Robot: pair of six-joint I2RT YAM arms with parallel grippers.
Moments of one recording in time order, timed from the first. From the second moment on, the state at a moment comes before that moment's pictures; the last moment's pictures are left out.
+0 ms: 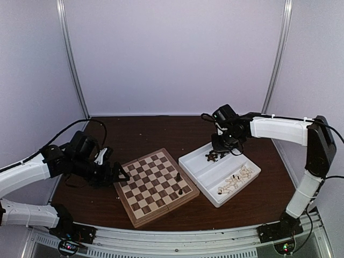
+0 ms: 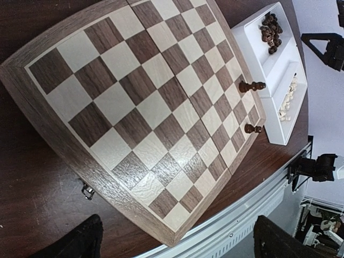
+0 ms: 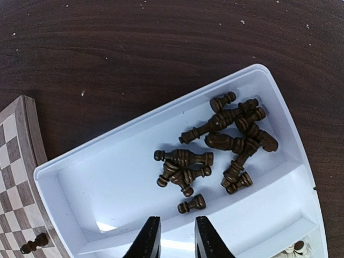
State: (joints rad) left arm -0.65 0.97 0.70 -0.65 0.33 -0.74; right arm 0.60 1.71 1.27 -0.60 0.18 0.45
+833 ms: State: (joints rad) left arm -0.65 0.99 0.71 -0.64 0.34 -0.73; right arm 0.61 2.04 1.63 -0.84 0.10 -0.19
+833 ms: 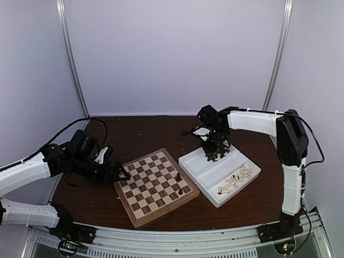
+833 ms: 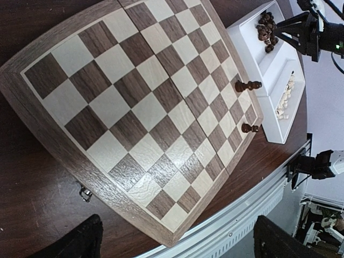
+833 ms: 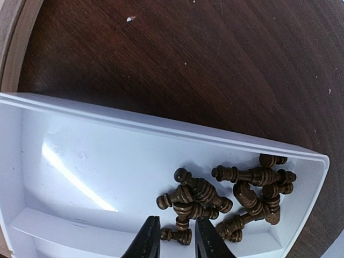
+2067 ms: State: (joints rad) left arm -0.65 1.00 0.72 -0.64 0.34 -0.73; right arm 0.61 2.26 1.81 -0.92 0.23 -0.49
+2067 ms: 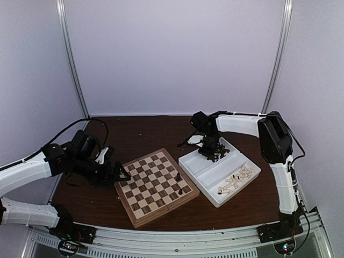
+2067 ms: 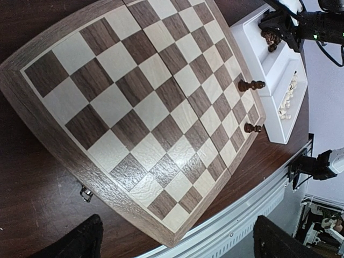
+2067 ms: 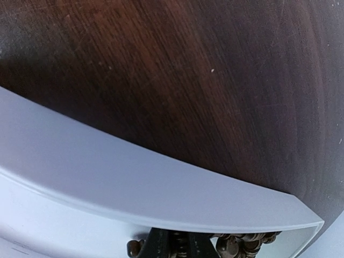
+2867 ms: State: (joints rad) left arm -0.65 0.99 0.73 -0.64 0.34 -0.74; right arm 0.61 1.89 1.41 -0.46 0.14 -0.25
